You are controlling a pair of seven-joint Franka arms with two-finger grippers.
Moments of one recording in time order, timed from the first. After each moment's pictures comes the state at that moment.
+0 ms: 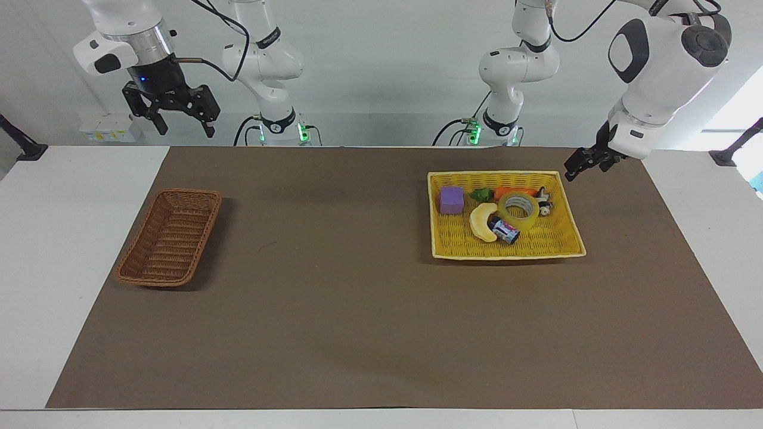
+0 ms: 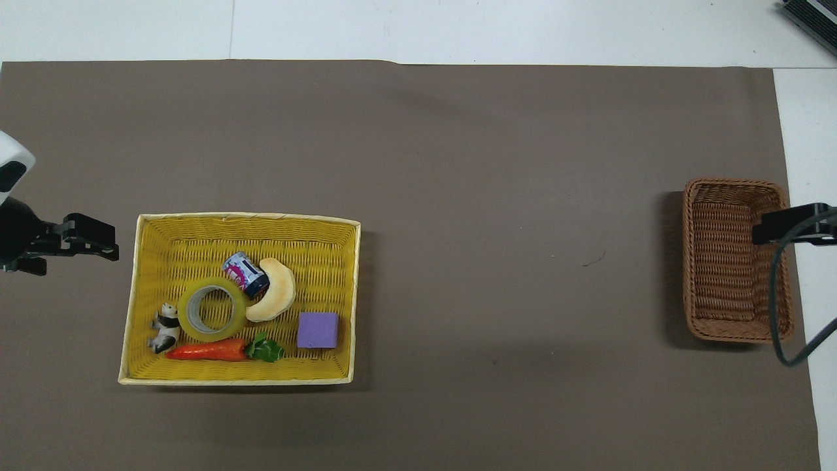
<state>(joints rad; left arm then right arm) 0.08 -0.10 -0.10 -1.89 -0.02 1.67 -0.30 -0.03 -0.09 0.01 -1.55 -0.01 1.49 0.06</state>
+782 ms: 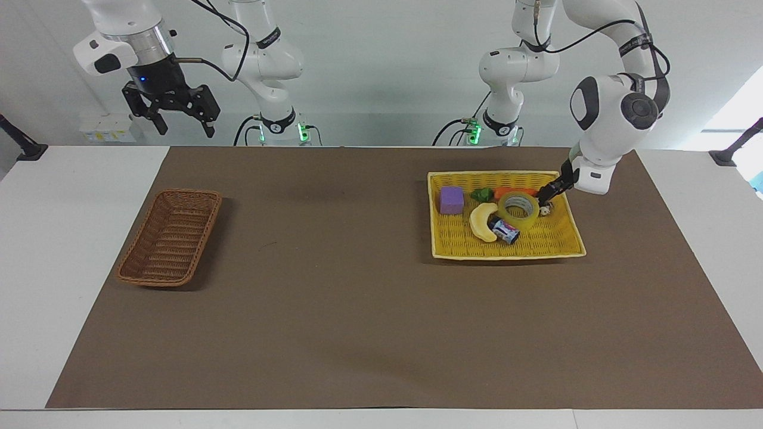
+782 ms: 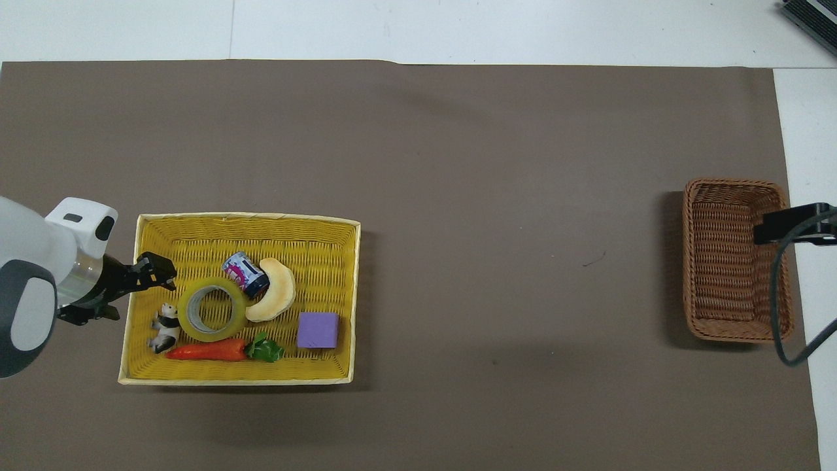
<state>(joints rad) 0.06 -0.10 -0.11 -2.25 -0.02 1.96 -0.48 -0.03 -0.09 0.01 -1.55 -0.01 1.49 0.06</state>
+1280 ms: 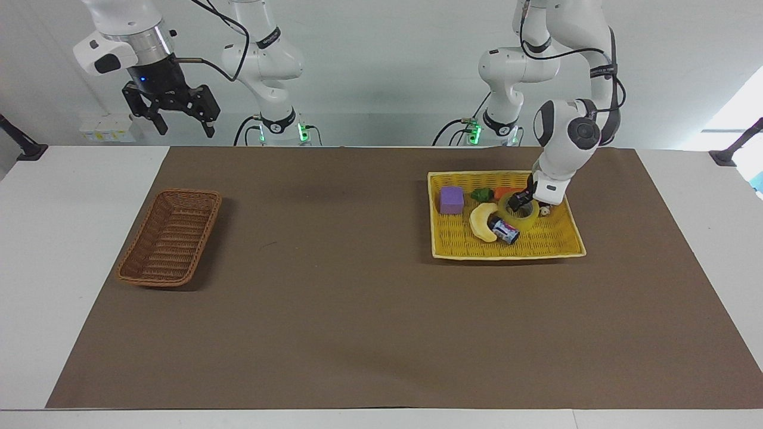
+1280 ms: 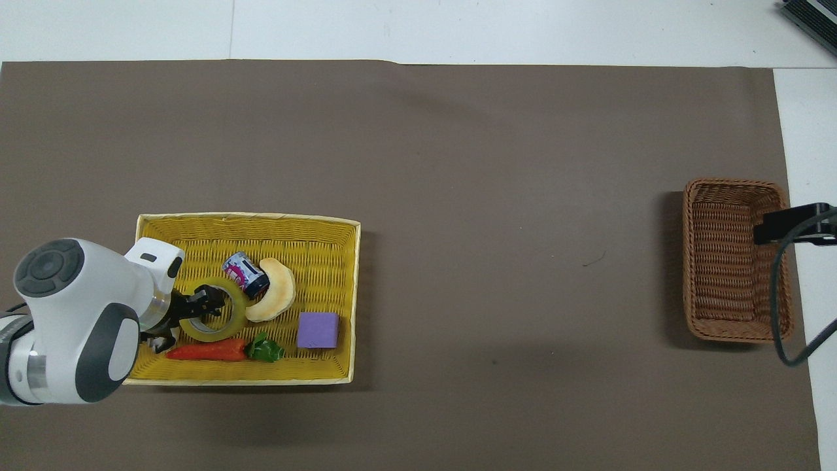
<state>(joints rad) -0.02 -0.09 -0.11 -2.47 -0.02 2.20 -0.49 -0.03 -0.09 0.01 -1.55 -0.01 1.49 0.06</state>
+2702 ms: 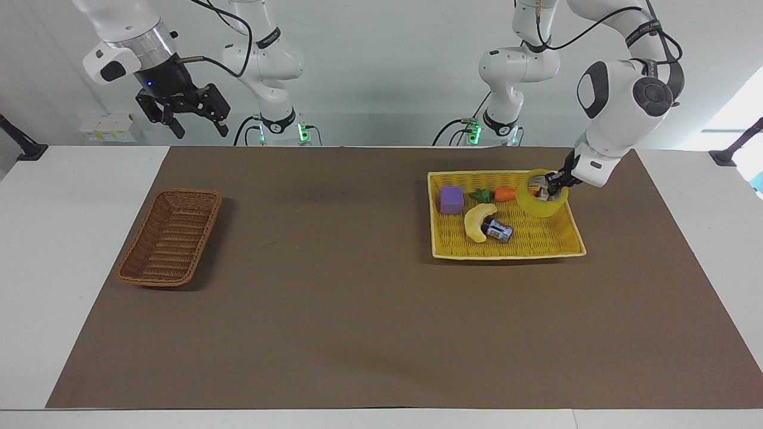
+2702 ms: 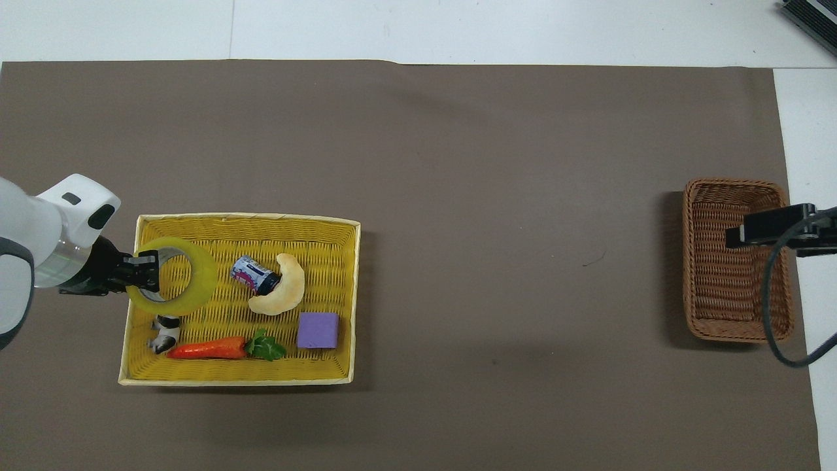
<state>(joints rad) 0.04 -0.08 -0.09 -2.02 -0.07 1.76 -0.21 -0.07 -0.09 0.01 -1.60 0.20 1.49 0.06</state>
